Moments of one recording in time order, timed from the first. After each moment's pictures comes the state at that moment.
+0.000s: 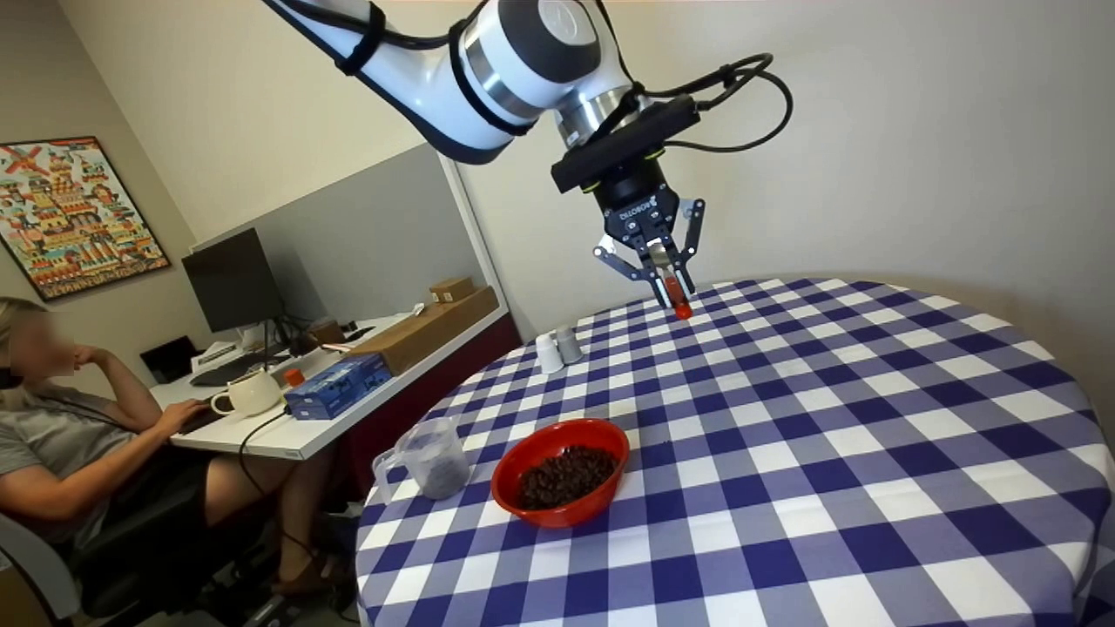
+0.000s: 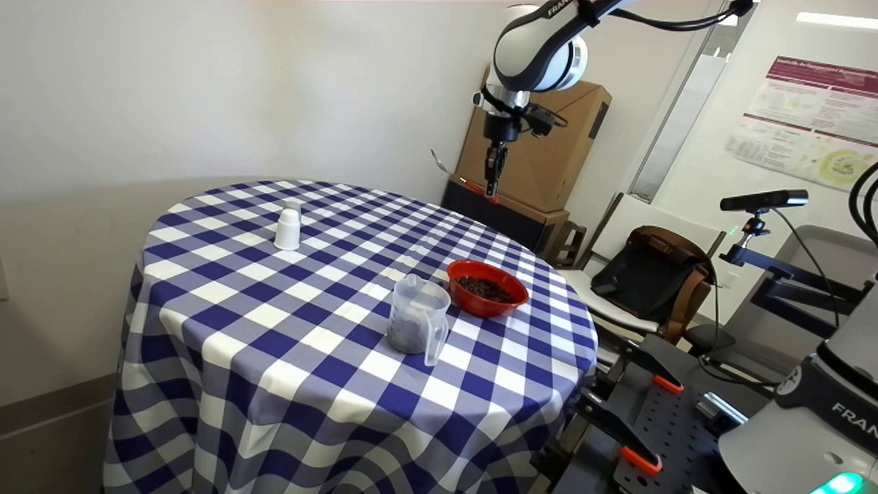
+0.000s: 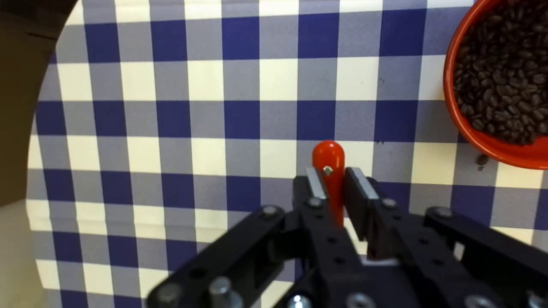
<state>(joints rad) -0.20 0.43 -0.08 -1.88 -0.27 2.29 -0.50</state>
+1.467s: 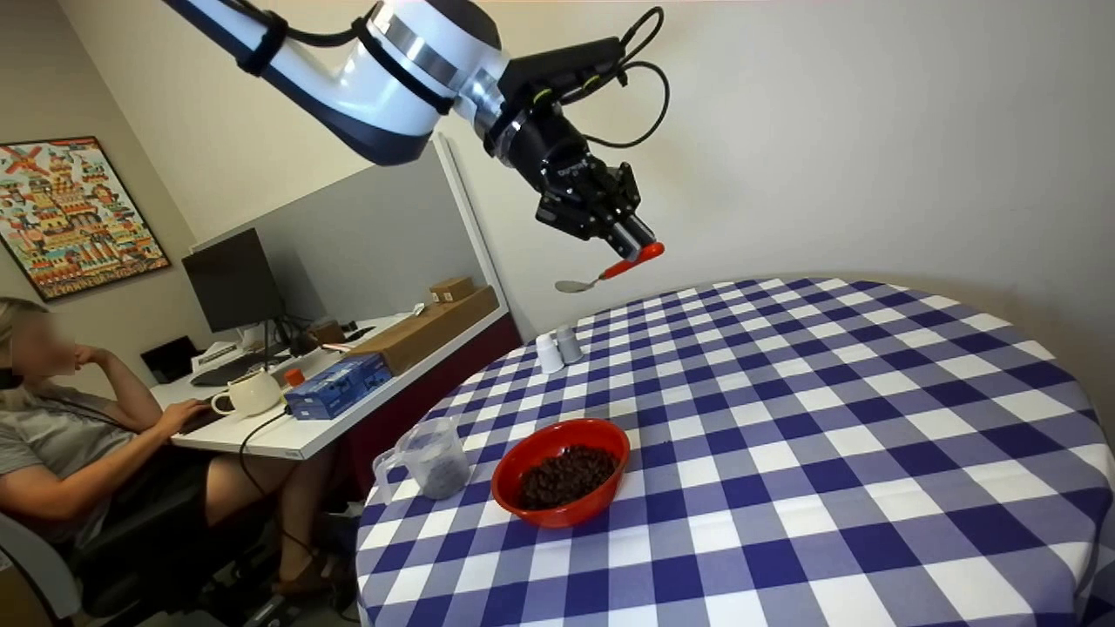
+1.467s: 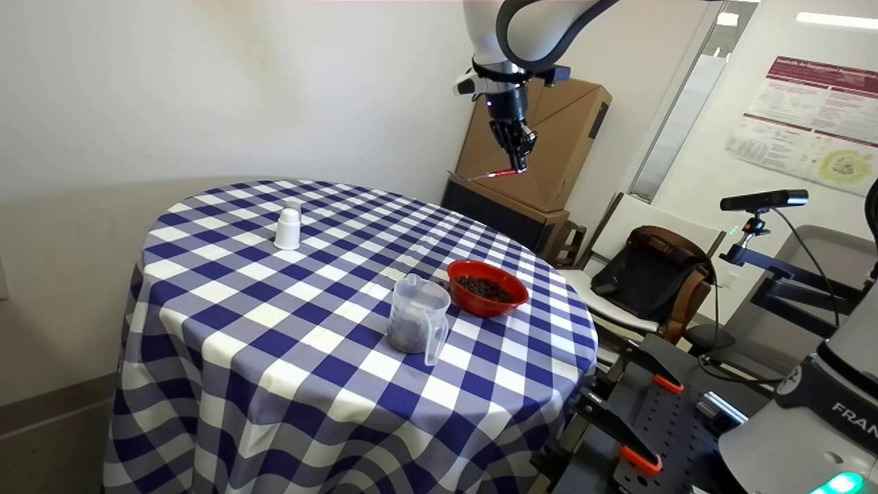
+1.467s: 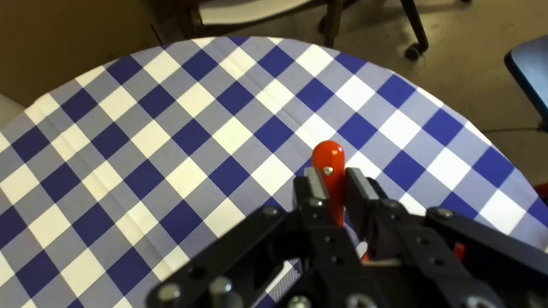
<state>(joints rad) -0.08 0.29 -0.03 -1.96 -0.75 1.99 -0.90</state>
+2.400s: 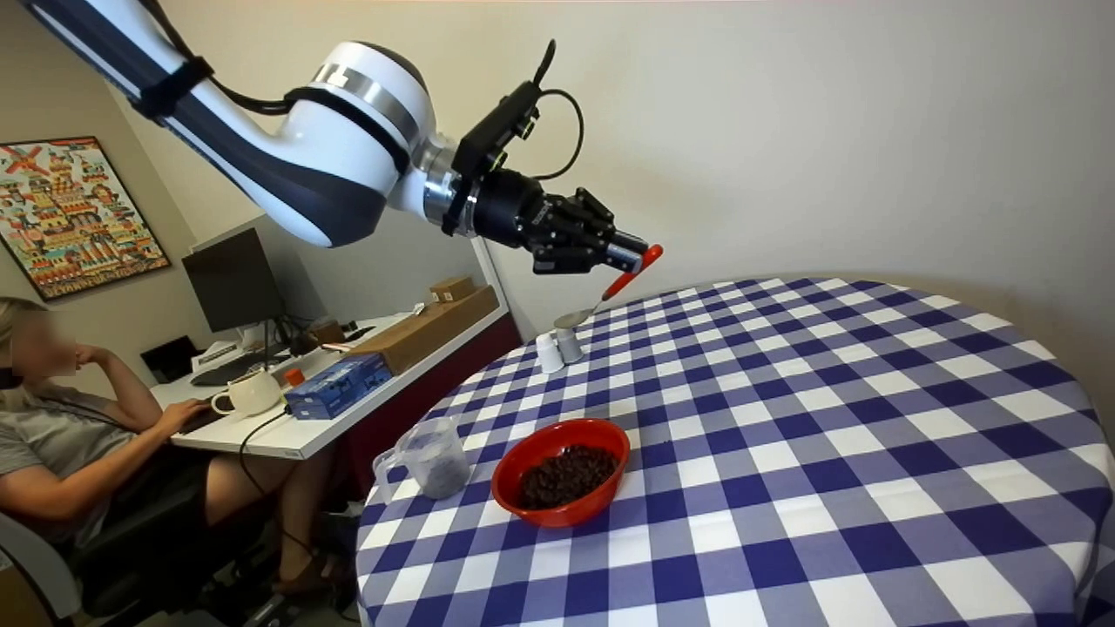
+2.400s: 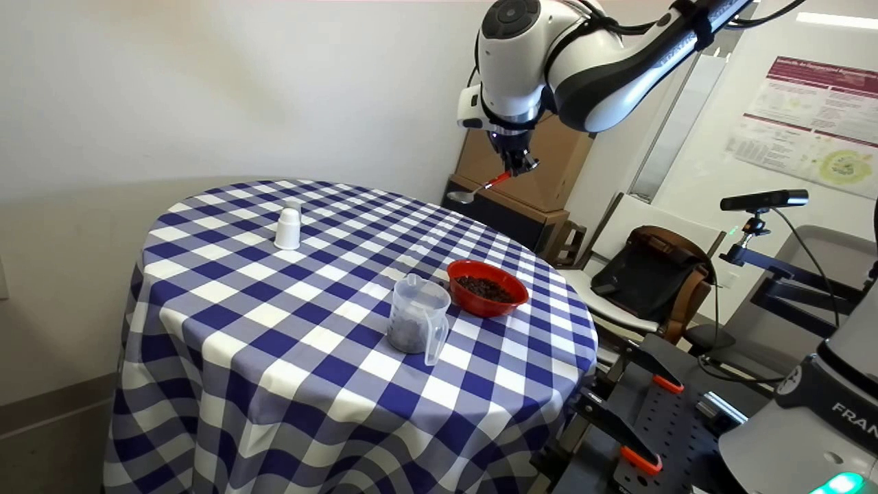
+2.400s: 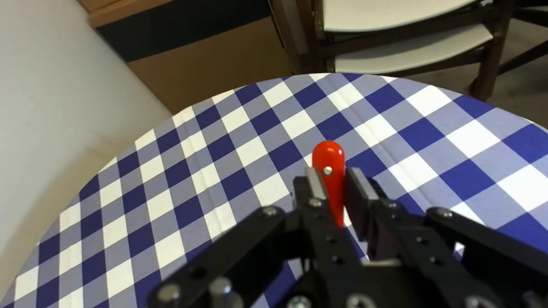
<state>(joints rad) -0.04 0.18 -0.02 -2.28 -1.37 2.22 -0.43</state>
